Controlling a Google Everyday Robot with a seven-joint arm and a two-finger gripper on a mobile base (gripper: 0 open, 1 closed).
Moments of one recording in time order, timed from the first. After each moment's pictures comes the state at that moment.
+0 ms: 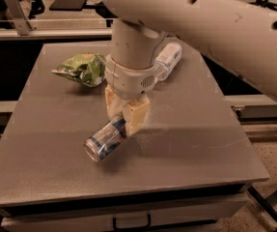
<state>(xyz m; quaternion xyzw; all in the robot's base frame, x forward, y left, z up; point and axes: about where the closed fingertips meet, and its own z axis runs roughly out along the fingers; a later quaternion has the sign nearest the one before) 0.448 0.031 0.875 -0.92 0.38 0.07 0.06</state>
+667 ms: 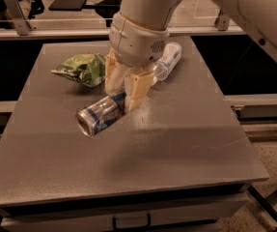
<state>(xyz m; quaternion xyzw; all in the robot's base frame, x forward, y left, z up) 0.456 0.030 0.941 -0.91 0.38 0.10 0.12</state>
